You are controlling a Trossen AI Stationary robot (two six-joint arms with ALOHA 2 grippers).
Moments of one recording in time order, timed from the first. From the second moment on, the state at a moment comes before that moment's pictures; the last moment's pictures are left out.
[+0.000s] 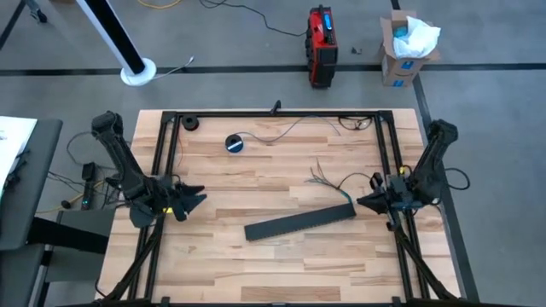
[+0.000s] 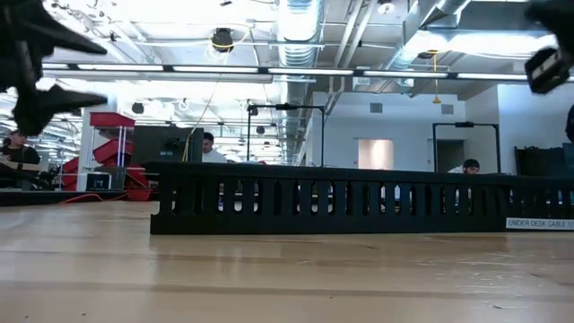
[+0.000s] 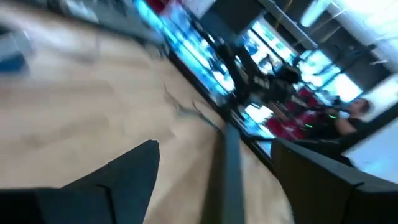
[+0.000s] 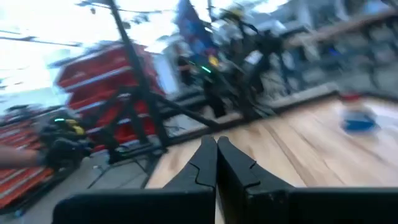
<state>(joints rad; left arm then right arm) -1.04 0.51 0.11 -0.02 -1.41 -1.20 0.98 0.17 0.01 0.40 0.94 0.17</state>
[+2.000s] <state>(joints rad) -0.82 0.03 0.01 0.08 -0.12 0.14 1.30 0.35 0.01 -0.03 1.37 0.51</state>
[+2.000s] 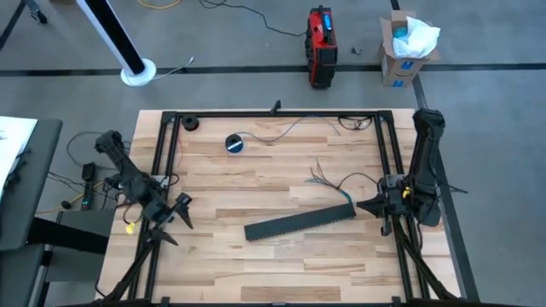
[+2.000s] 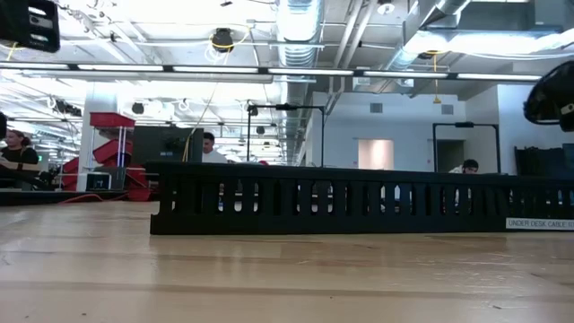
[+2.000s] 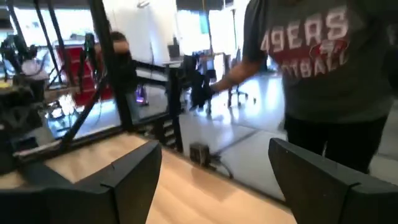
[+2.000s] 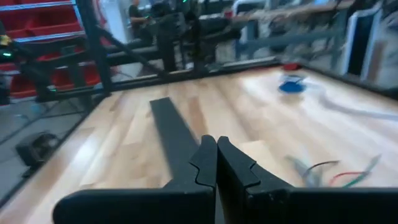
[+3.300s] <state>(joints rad) -0.82 0.04 0.02 0.05 -0.41 0.22 0.06 0.44 0.01 0.37 0.15 -0.40</state>
